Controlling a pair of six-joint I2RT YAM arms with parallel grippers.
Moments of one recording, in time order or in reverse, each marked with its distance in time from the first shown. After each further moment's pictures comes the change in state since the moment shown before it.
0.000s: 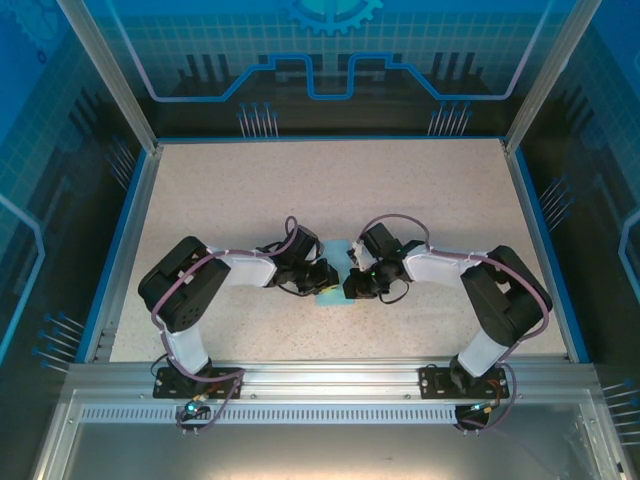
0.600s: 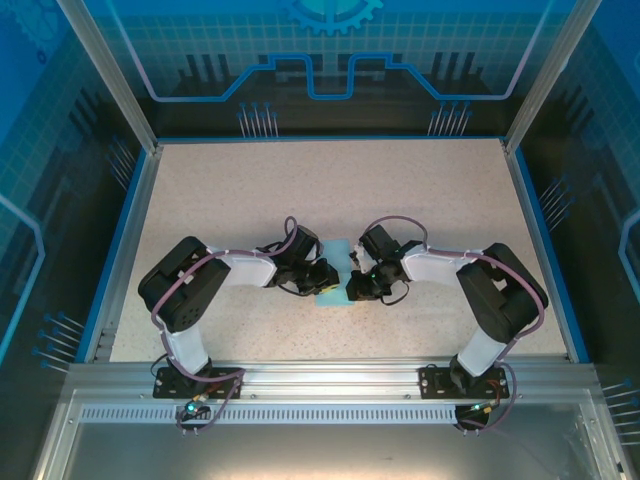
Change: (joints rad) left arm 0.000 0.000 0.000 0.002 -0.005 -0.021; right arm 0.000 0.024 0.000 -0.022 0.049 0.001
